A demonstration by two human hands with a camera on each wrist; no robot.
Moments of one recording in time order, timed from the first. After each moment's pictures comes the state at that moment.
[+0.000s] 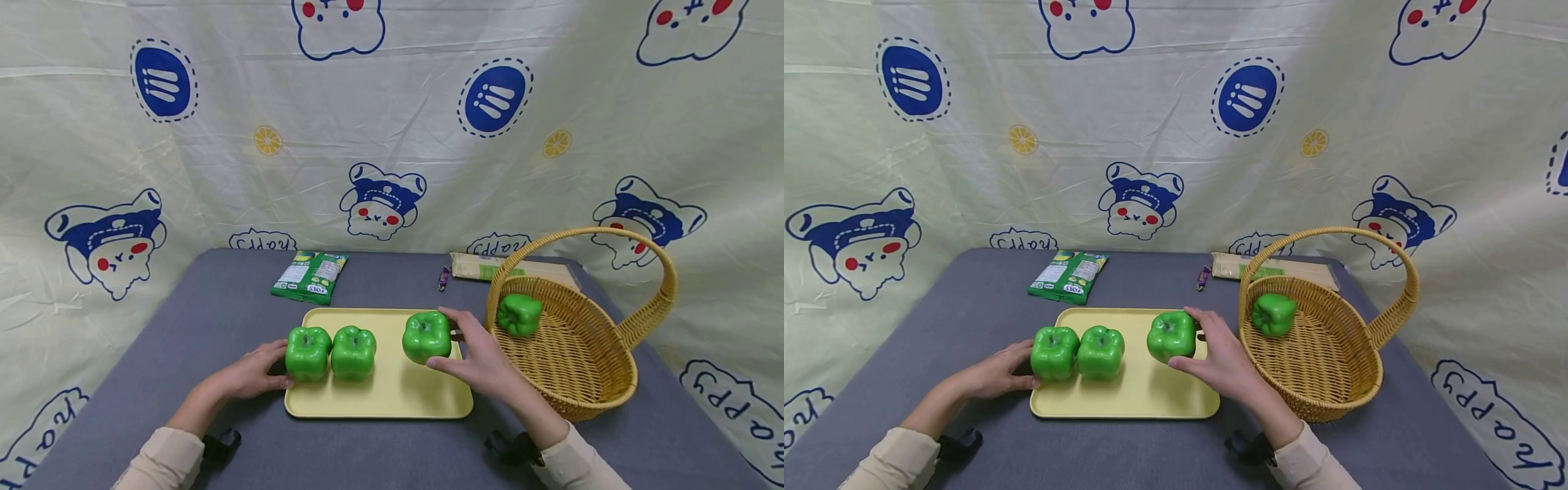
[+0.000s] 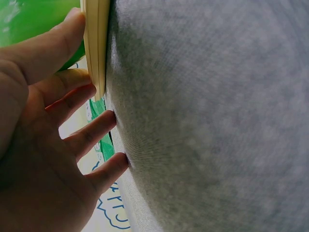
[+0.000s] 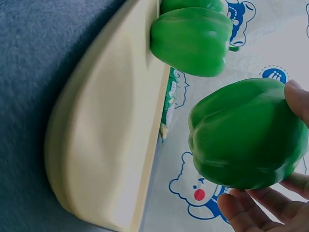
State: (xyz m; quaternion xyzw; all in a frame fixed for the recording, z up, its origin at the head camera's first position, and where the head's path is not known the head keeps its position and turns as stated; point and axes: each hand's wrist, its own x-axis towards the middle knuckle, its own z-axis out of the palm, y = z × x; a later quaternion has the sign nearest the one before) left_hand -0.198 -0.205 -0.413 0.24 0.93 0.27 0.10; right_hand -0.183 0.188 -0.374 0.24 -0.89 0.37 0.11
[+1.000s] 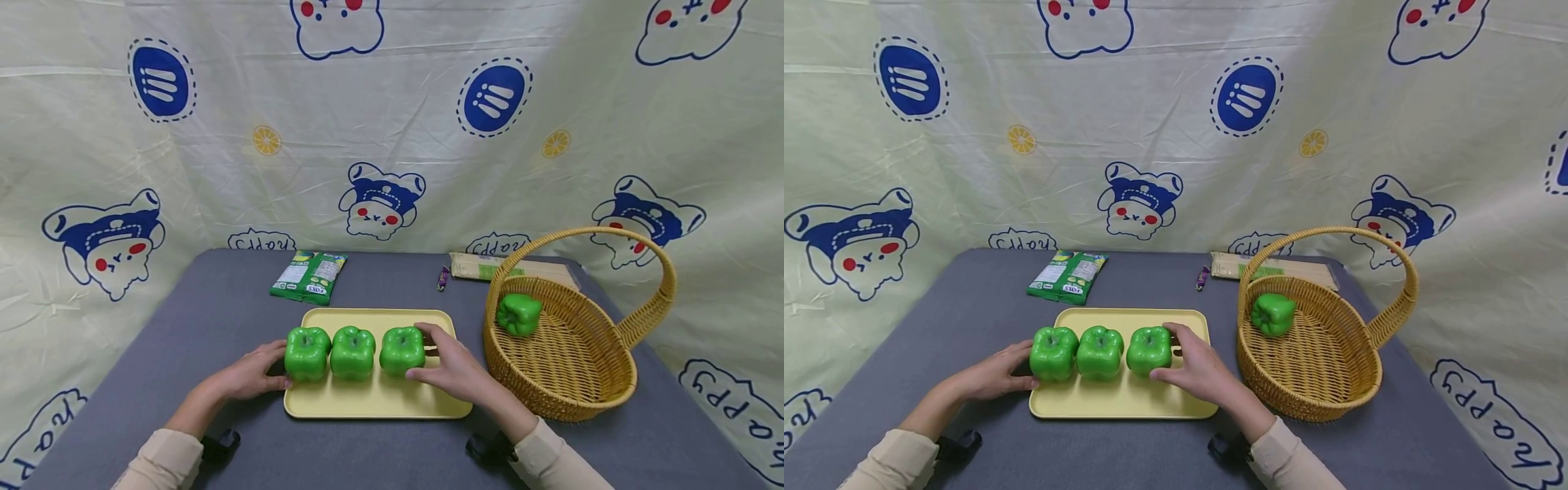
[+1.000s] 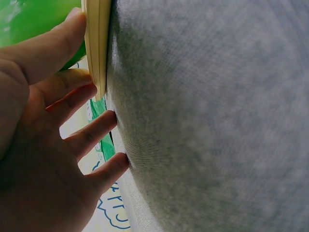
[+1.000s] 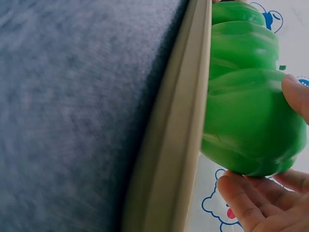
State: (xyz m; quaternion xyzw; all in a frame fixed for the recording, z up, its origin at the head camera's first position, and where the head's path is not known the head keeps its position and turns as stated) left_hand -0.197 -0.204 -0.411 0.23 0.93 0.27 0.11; right_hand -0.194 0.165 -0.407 0.21 -0.91 0.36 0.03
